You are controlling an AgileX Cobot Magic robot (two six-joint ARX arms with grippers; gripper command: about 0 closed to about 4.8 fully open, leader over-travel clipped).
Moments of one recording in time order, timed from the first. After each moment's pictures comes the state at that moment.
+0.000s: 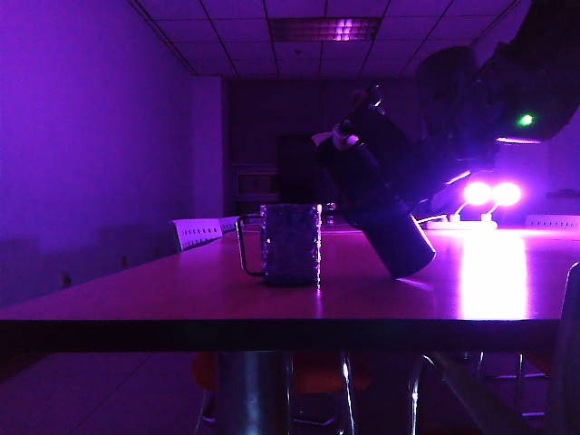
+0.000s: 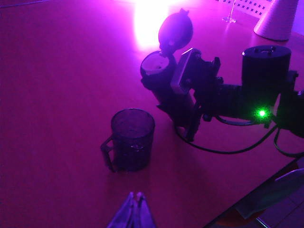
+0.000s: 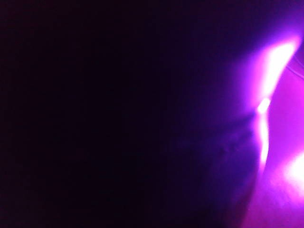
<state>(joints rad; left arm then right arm) -0.61 0.81 0.78 -0.20 0.00 0.00 0.35 1.94 1.09 0.61 -0.06 -0.52</state>
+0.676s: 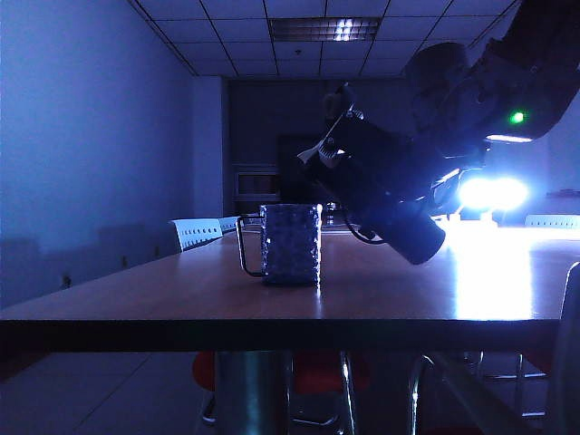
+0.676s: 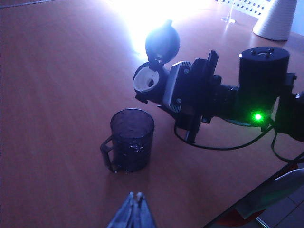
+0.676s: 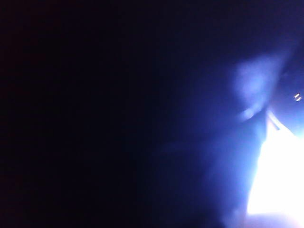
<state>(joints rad) -0.61 0.81 0.78 -0.20 0.00 0.00 0.38 1.94 1.09 0.62 0.05 -0.84</state>
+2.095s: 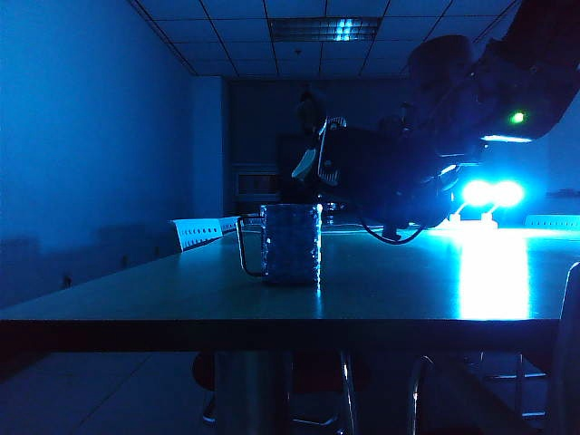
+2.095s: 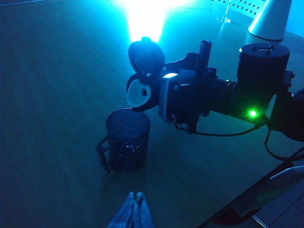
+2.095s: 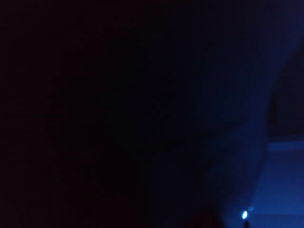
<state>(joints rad) -0.61 0.81 0.78 -0.20 0.02 0.00 0.38 1.94 1.09 0.70 0.08 -1.25</state>
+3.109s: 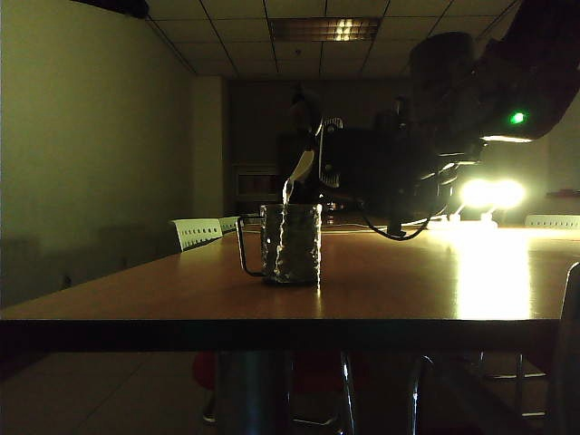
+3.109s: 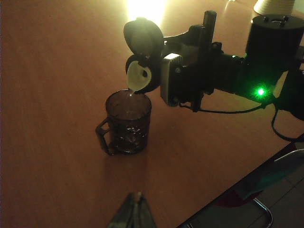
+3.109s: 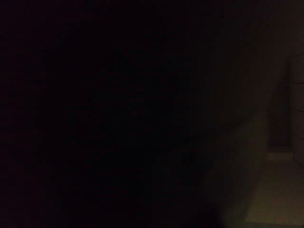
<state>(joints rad) -0.61 0.84 0.78 -0.24 0.02 0.01 0.38 1.94 1.09 0.73 0.08 -1.36</state>
